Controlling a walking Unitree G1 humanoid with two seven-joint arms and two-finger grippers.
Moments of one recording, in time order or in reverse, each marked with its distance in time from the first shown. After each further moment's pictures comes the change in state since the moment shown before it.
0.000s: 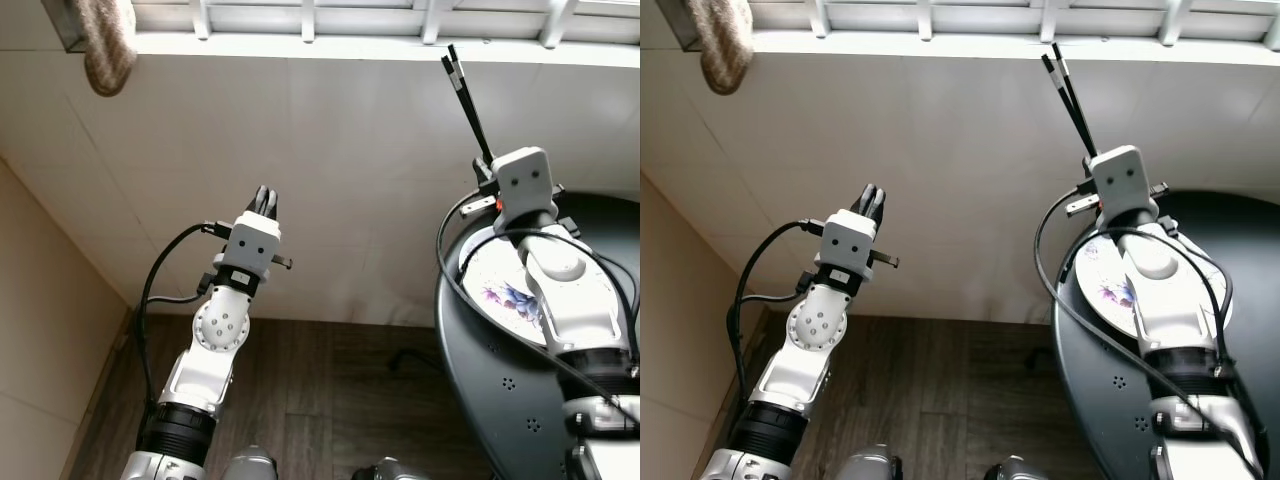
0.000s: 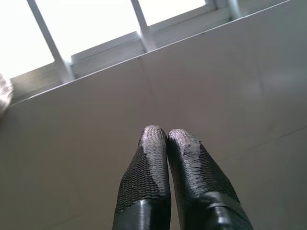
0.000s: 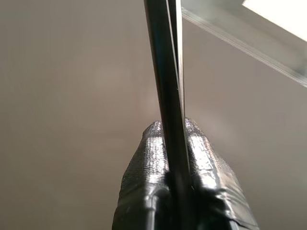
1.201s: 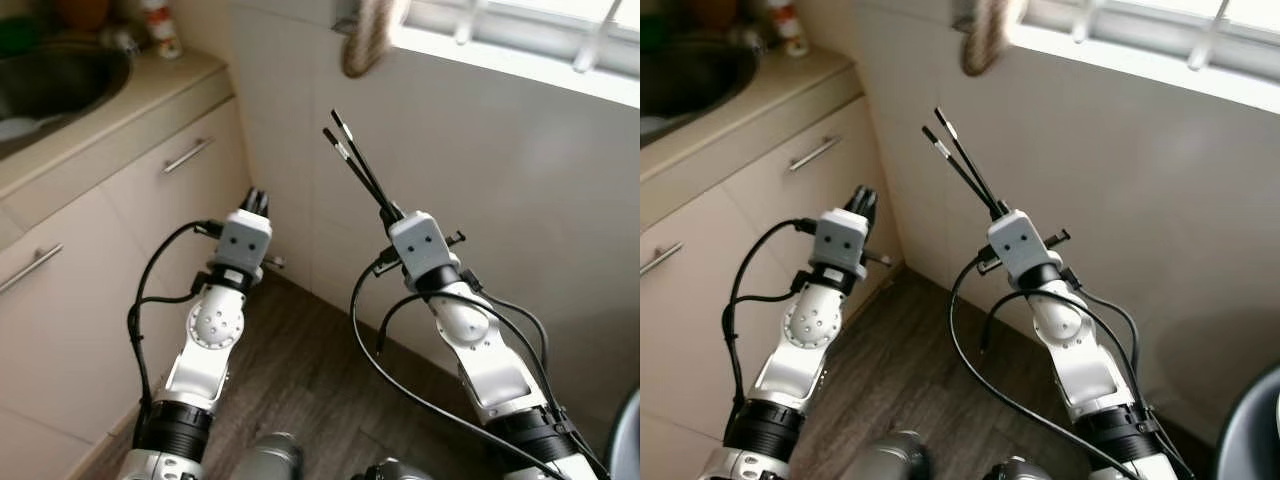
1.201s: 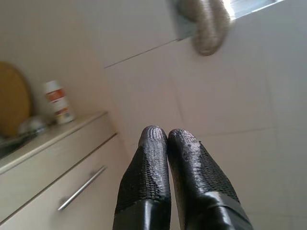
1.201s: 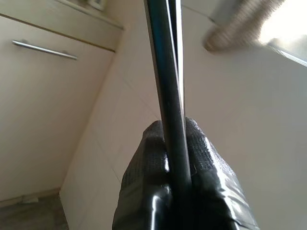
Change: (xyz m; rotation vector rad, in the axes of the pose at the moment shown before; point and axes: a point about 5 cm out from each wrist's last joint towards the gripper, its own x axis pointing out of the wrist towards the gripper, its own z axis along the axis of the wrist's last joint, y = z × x) left arm 0.000 -0.002 -0.006 -0.027 0.038 -0.007; right arm -0.020 0.085 0.013 0.010 -0.066 0.105
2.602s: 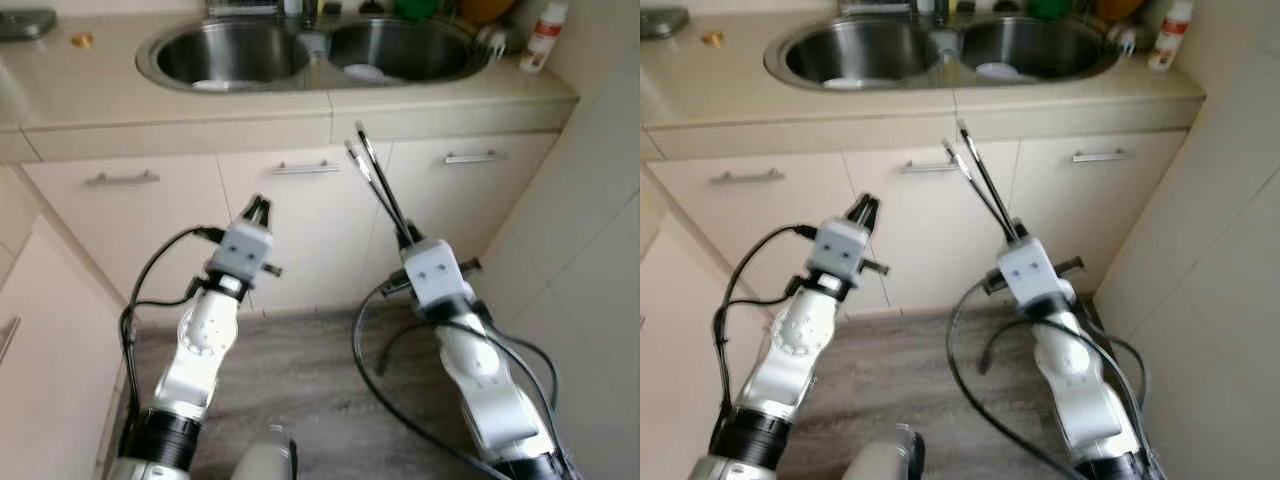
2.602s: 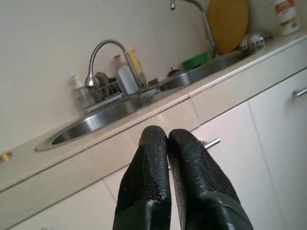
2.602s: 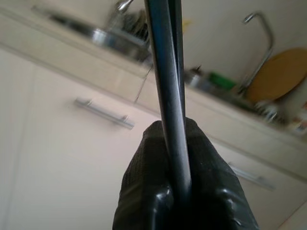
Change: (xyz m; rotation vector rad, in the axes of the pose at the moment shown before) left arm -0.007 0.006 0.001 0.030 -0.002 -0.031; right arm -0.019 0.004 0.010 0.019 -0.020 -0.109
